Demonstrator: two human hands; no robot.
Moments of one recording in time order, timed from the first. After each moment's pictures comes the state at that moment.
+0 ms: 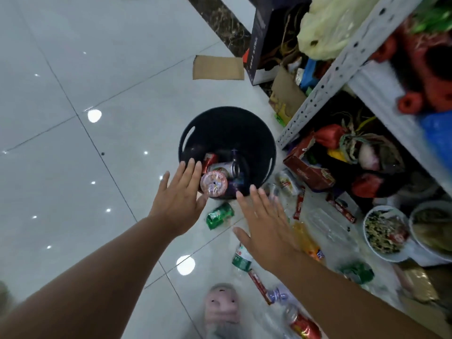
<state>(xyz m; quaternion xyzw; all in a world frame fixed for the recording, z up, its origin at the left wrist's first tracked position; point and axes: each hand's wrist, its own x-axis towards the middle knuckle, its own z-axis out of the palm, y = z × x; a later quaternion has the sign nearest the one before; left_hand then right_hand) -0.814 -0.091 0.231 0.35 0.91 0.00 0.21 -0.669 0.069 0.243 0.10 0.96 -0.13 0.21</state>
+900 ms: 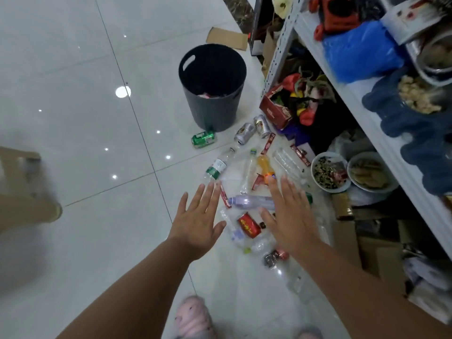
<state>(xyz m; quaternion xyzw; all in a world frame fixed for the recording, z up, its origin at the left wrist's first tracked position) -0.340 -0.118 0.333 0.30 0.92 0.03 0.24 -0.280 0.099 0.346 0.11 0.97 -0.12 0.17</state>
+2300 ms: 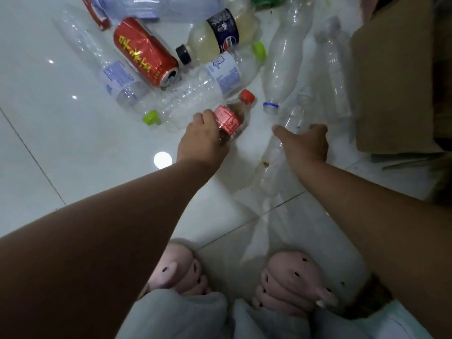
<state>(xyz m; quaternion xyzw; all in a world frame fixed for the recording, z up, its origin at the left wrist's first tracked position) -0.091 0.095 -0.108 0.16 0.94 0.18 0.26 -0.020 0.259 -0.109 0.59 0.70 -0.40 0.08</state>
